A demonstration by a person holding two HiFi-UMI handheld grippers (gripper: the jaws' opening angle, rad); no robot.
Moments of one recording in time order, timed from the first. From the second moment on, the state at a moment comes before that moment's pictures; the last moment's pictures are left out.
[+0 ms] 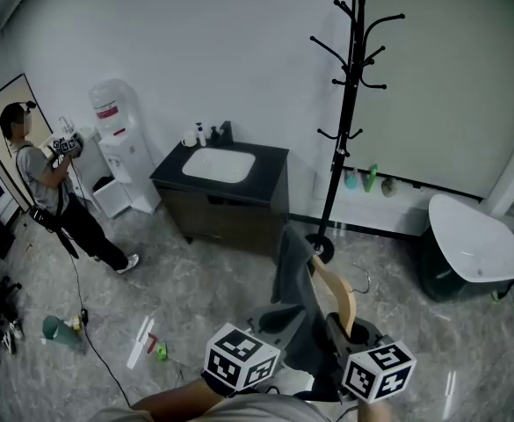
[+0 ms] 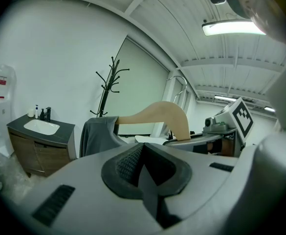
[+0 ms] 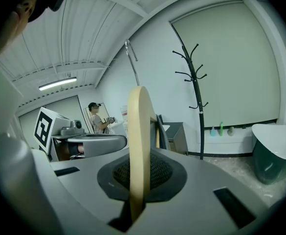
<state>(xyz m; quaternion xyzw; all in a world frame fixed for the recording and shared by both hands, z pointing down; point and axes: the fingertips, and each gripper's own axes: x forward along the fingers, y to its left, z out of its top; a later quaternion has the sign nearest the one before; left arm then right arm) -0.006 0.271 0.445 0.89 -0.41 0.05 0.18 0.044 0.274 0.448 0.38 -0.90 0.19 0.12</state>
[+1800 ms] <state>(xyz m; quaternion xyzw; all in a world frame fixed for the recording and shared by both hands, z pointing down) 0.083 -0.226 0.422 0.93 -0.33 0.06 0.14 0.196 -0.238 0.421 0.56 -0.80 0.20 0.09</state>
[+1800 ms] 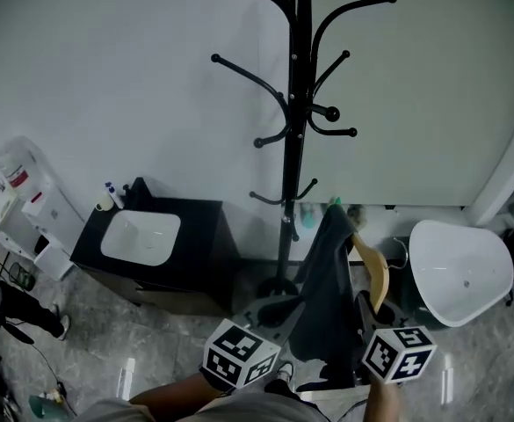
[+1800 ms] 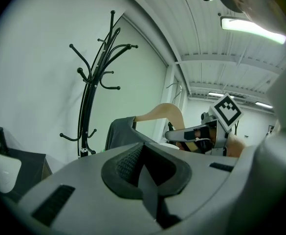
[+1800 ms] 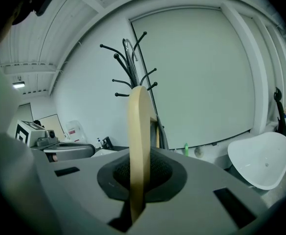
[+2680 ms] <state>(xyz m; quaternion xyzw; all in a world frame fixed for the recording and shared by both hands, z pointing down) 0.102 -0.427 0.399 0.93 -0.35 0.07 0.13 0.195 -0.503 0.406 0.59 -0.78 0.17 0.12</state>
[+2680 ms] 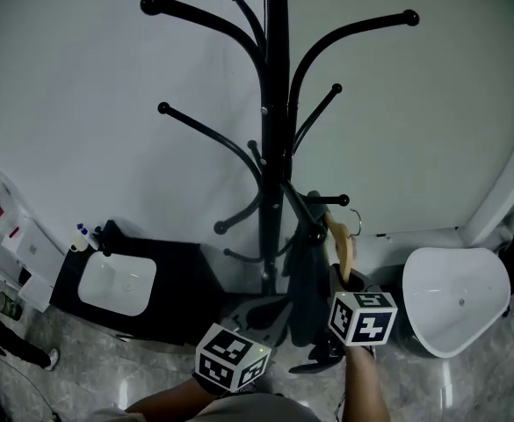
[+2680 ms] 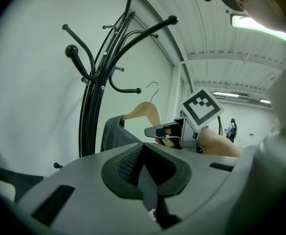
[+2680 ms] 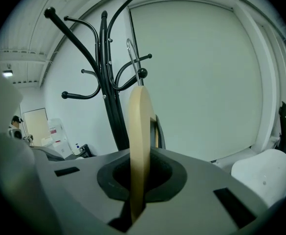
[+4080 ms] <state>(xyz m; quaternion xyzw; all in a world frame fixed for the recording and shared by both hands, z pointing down) 0.072 -0.488 0.435 0.94 -0.30 0.07 0.15 0.136 -0.573 0.454 0.61 -0.76 0.17 0.17</state>
